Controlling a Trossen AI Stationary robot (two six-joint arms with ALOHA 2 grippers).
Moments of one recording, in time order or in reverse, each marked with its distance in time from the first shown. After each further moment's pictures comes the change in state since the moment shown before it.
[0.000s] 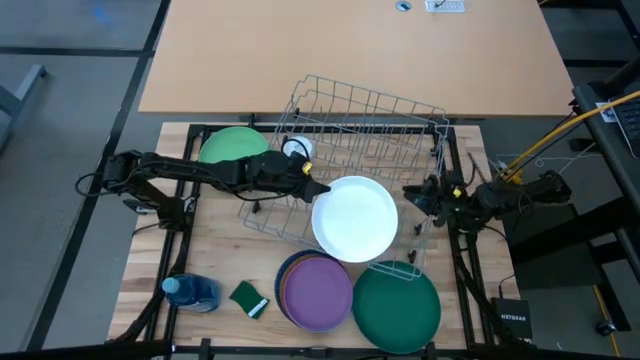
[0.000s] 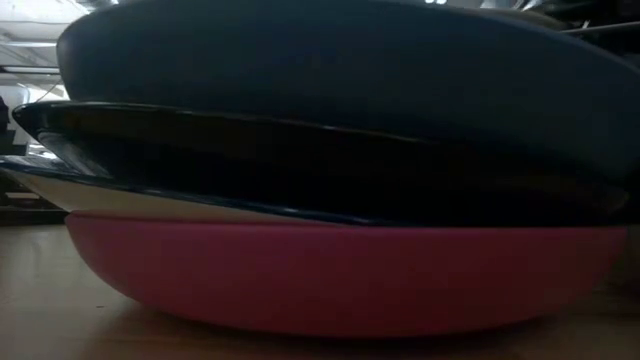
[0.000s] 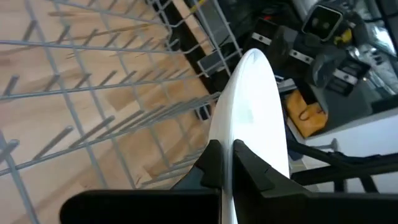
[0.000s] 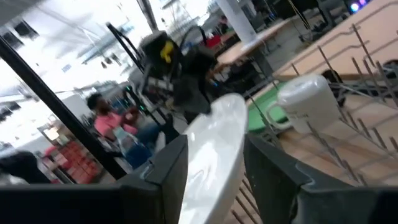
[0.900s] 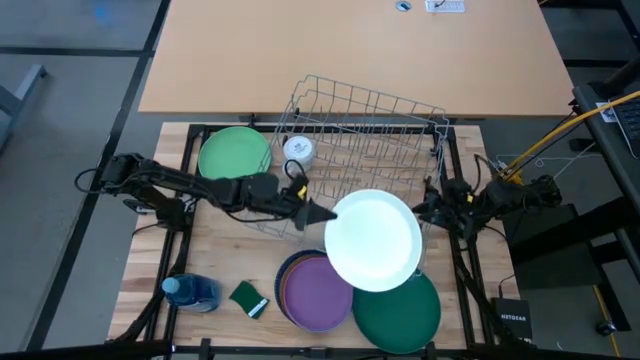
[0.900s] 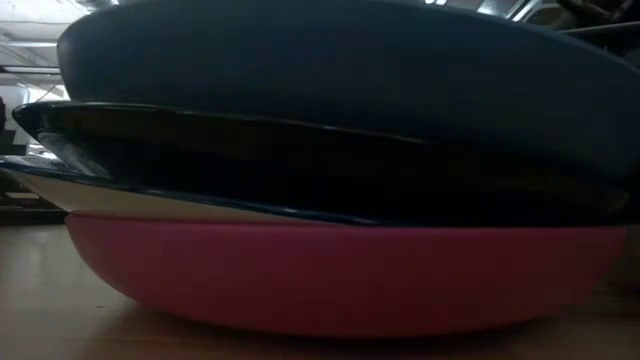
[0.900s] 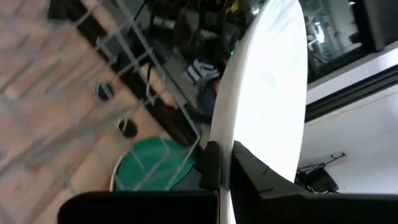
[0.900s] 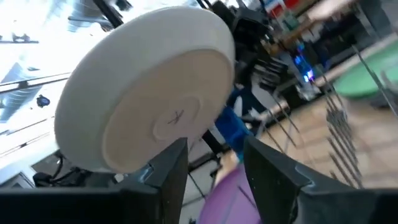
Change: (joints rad) left arm -0.184 0.001 0.000 0.256 0.008 -0.032; right arm 0.000 -0.187 0.000 -0.072 -0.390 0.049
